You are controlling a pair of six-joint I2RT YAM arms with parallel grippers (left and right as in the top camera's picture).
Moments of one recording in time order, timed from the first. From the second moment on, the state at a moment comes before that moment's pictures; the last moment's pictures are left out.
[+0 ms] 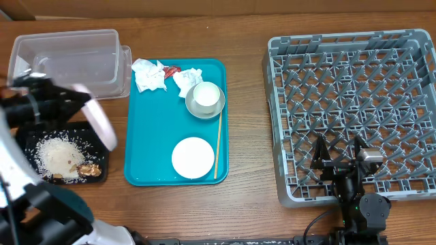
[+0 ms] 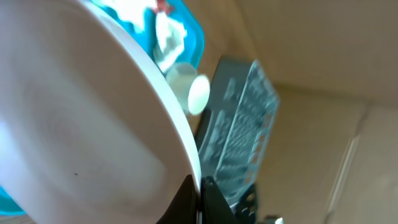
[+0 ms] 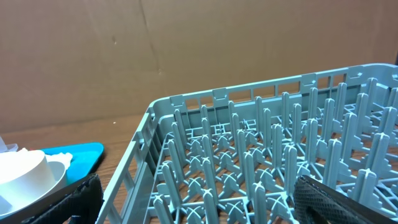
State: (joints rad) left arm 0.63 1.75 1.77 -1.62 0.94 0.04; right arm -0.03 0.01 0.02 -0.03 -0.08 0.17
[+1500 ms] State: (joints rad) left arm -0.32 2.05 1.77 -1.33 0.03 -0.48; right arm -0.03 0.01 0.02 -0.03 -0.08 0.17
